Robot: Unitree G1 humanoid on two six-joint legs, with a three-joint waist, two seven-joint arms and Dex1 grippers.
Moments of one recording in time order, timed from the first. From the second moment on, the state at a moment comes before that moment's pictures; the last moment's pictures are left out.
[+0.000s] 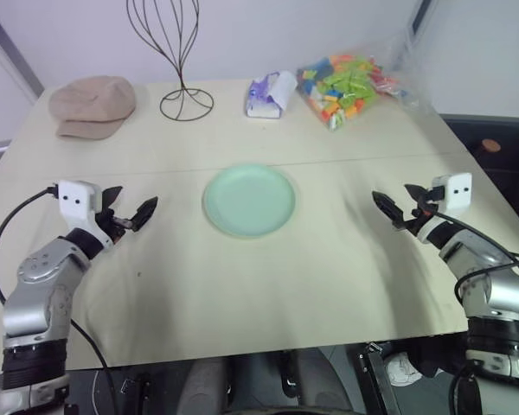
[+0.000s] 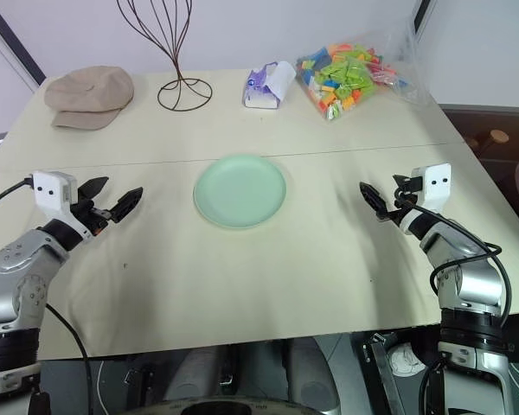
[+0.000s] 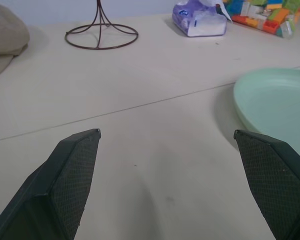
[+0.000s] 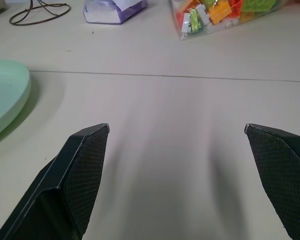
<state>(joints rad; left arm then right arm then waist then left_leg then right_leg) -0.15 0.56 0.34 -0.09 -0.48 0.39 -0.55 -0.28 -0.56 -0.31 0.10 0.43 0.38 0.56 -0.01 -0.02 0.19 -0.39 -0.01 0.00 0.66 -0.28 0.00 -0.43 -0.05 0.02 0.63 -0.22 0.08</state>
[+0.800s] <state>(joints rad) -0.13 0.56 0.35 -0.09 -0.49 0.40 -0.55 -0.28 -0.55 -0.31 0.11 0.42 0.37 0.57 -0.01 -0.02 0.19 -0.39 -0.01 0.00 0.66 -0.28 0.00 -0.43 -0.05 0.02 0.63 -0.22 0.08</state>
